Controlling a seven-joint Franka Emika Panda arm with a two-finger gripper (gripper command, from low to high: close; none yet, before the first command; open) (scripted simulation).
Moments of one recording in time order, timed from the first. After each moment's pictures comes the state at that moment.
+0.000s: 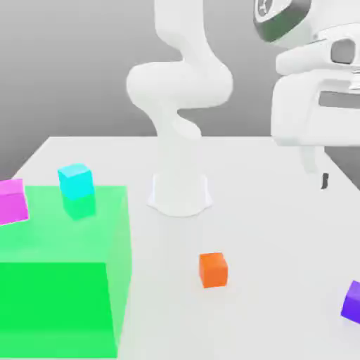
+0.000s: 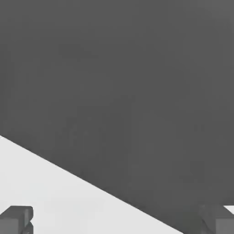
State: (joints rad) arm 0.16 -0.05 0.29 -2.32 -0.19 2.52 0.78
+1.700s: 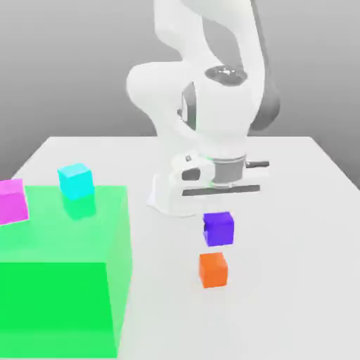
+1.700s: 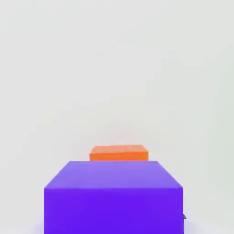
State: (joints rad) arm 0.09 -0.20 0.16 -3.00 0.09 2.80 0.82
